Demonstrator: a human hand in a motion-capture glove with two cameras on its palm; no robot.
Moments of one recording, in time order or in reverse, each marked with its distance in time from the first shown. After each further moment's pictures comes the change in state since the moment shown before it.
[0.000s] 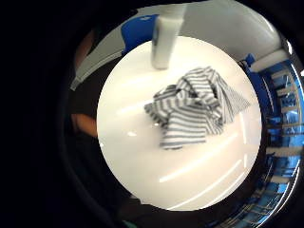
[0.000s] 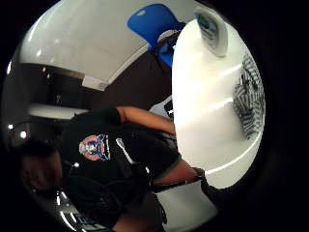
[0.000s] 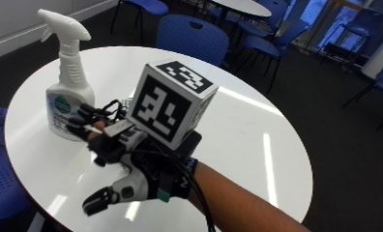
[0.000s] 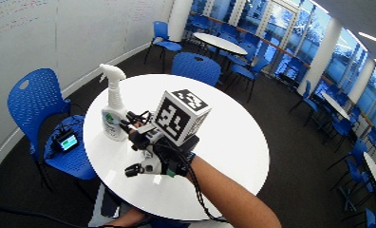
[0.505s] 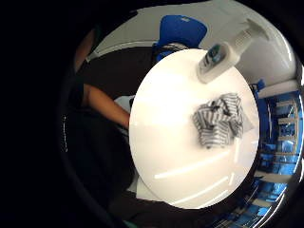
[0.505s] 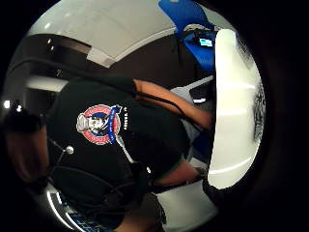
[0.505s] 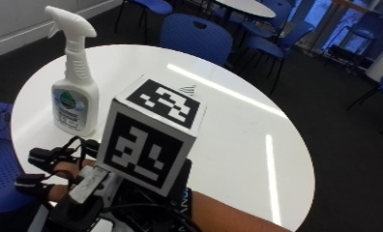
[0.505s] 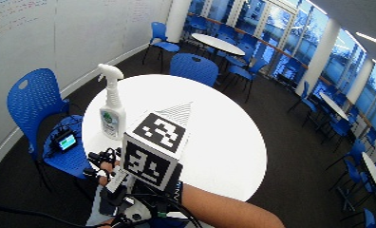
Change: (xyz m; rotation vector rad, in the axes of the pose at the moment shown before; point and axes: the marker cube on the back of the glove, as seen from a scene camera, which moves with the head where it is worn) arm -0.076 0.022 0.007 -0.048 0.019 -0.227
